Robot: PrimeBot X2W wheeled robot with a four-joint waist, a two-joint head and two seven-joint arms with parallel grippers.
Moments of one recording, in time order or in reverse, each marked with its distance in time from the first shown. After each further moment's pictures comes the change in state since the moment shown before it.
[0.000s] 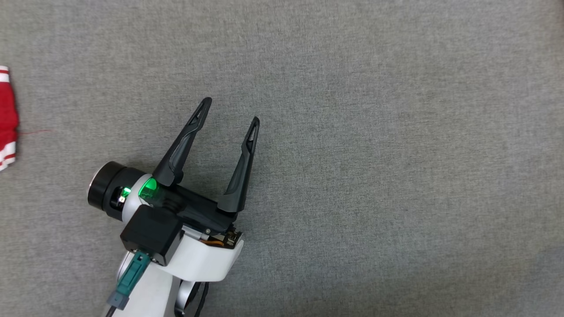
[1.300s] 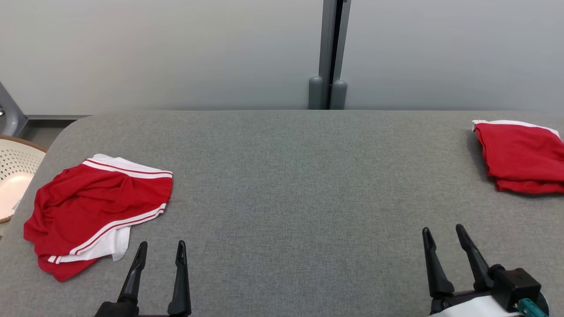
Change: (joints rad) left arm 0.437 -0.014 0.159 0.142 -0.139 0.160 0.000; right arm 1.213 0.754 -0.517 -0.750 -0.354 0.000 -0.005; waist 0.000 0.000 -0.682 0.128
